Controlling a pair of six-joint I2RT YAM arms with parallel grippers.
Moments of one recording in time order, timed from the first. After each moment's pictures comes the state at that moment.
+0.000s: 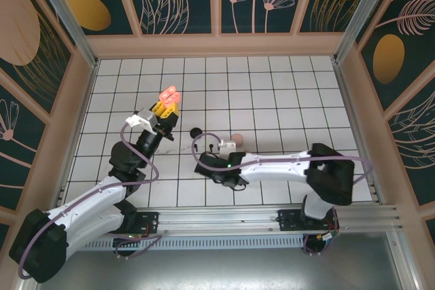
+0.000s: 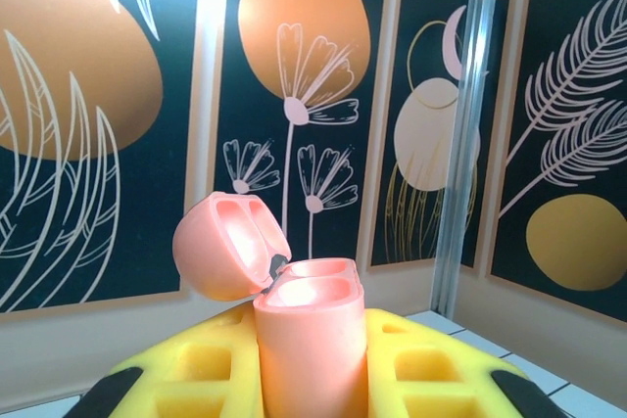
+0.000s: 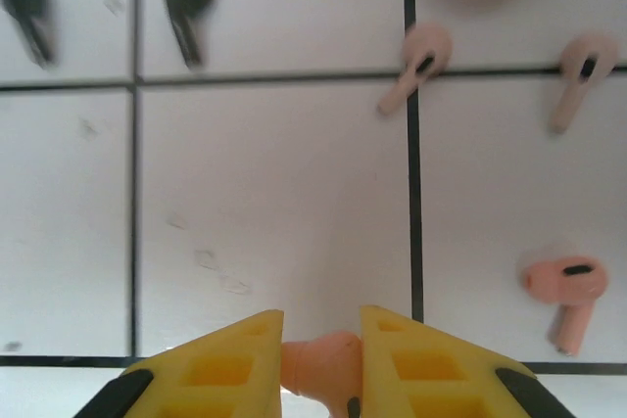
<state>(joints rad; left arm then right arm) -0.59 0.89 0.31 0.95 -0.01 -0.11 1.27 1.61 1.00 -0.67 0.47 1.17</state>
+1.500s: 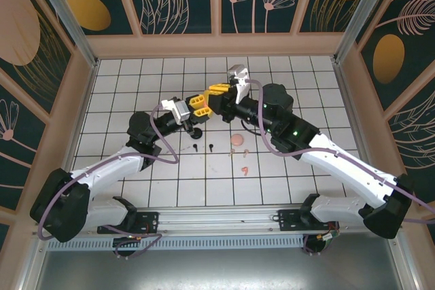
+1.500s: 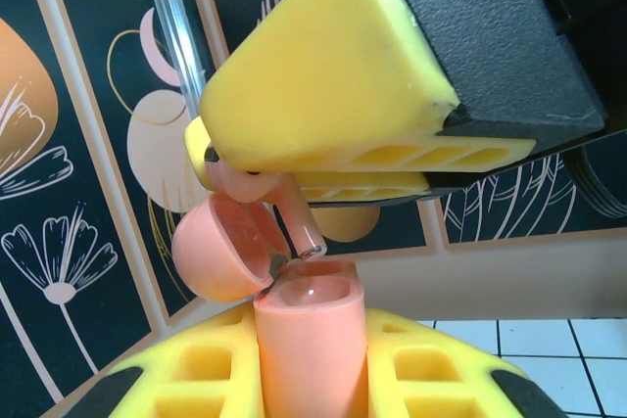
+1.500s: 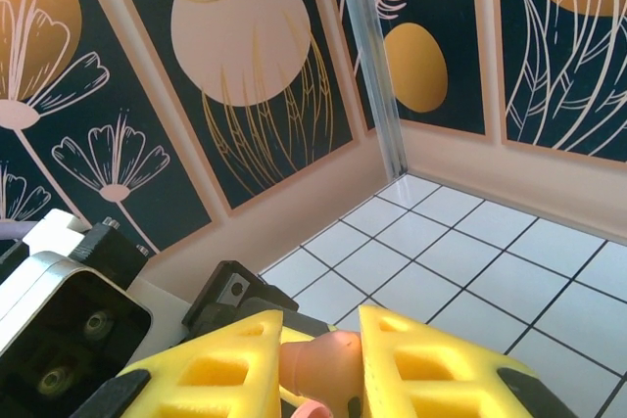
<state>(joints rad) -0.59 1.26 0.62 1.03 0.62 0.02 0.89 1.17 1.14 0.00 -0.13 0.26</state>
